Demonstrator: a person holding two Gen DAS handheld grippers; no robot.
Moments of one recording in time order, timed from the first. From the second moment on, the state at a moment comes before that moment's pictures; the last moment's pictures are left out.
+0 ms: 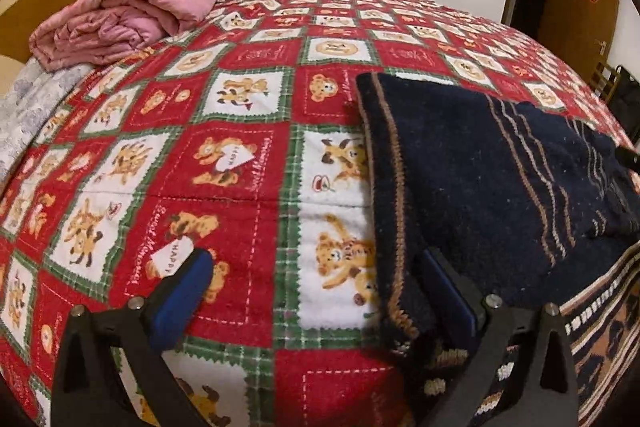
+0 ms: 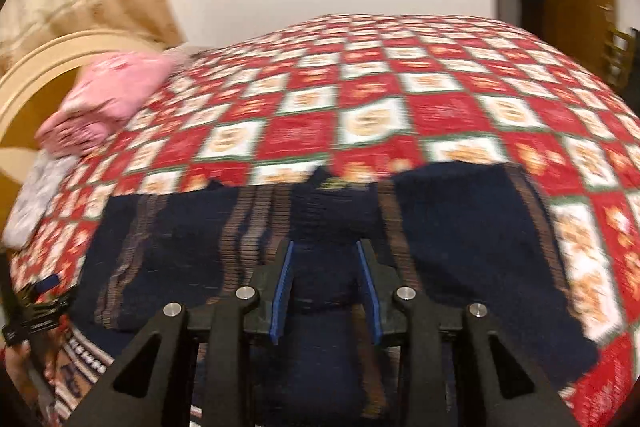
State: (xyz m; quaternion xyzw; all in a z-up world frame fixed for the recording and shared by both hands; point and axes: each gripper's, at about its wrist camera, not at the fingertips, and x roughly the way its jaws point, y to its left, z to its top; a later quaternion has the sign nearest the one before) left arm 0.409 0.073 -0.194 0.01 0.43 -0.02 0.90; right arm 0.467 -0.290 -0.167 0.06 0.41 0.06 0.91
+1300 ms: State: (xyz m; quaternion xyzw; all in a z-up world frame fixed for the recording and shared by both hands) left arm 0.403 0.078 -0.196 -0.03 0.43 -0.09 0.90; right arm 0.444 -0.332 -0.181 0.03 0.42 -0.06 0.91
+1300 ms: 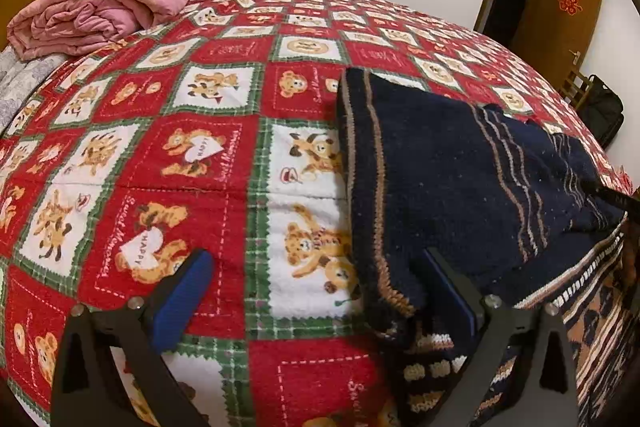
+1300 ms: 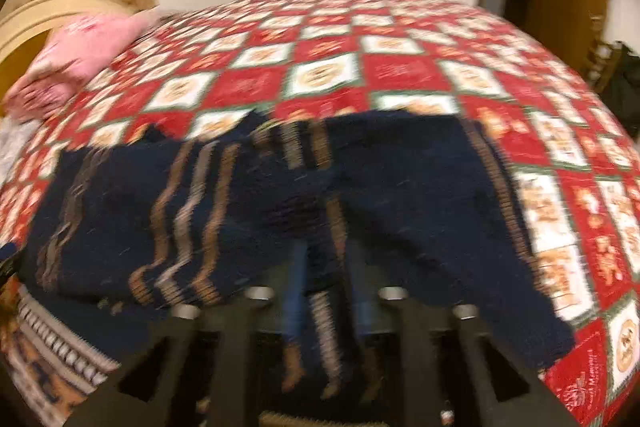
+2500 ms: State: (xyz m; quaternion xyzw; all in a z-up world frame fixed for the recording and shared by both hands) left arm 0.274 0.040 -0.192 0.00 0.45 -0.06 0.89; right arm 0.284 -0.328 -0.186 -0.05 0.46 0.00 0.89
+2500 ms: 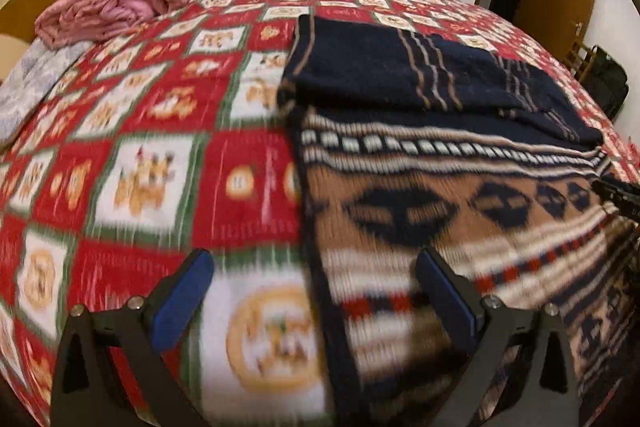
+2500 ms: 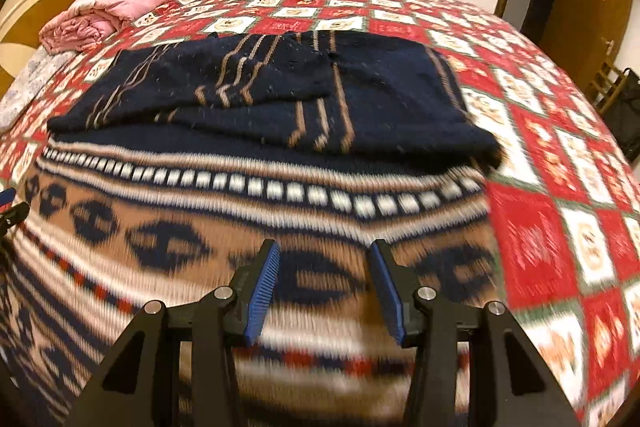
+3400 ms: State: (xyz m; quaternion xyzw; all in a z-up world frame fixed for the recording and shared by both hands) left arm 0.105 0.005 -0.198 -0.03 0.48 -0.10 0.87; right arm 0.067 -0.377 -0.187 0.08 0.44 -0.05 0.89
